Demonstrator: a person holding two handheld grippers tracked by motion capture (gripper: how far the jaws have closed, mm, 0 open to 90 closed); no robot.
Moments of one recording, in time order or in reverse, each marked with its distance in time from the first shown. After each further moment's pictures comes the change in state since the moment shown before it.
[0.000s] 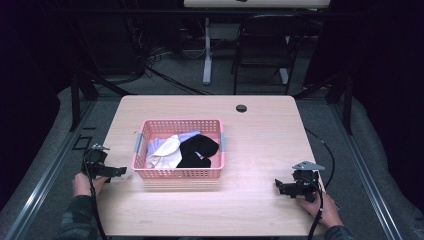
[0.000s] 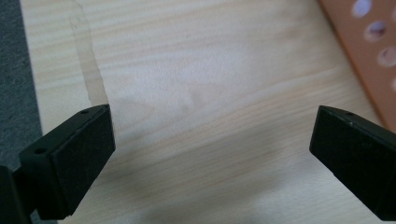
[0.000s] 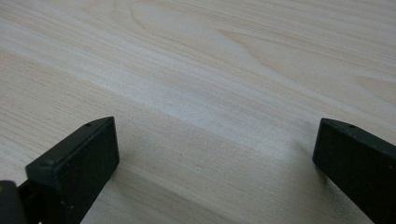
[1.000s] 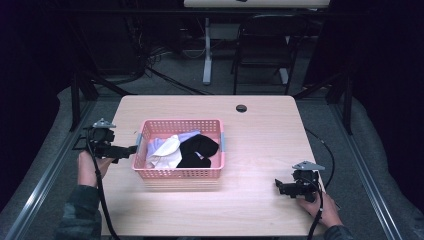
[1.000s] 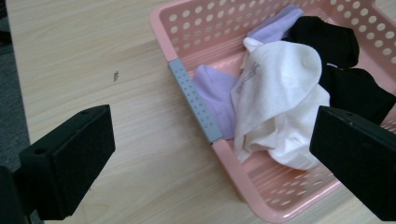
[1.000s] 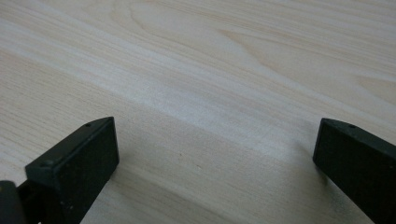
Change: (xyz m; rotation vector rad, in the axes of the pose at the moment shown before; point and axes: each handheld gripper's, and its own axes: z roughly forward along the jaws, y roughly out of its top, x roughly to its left) left arm -0.063 0.069 -0.064 -0.175 -0.081 0.145; right arm 0.000 0.000 0.000 0.000 0.000 0.002
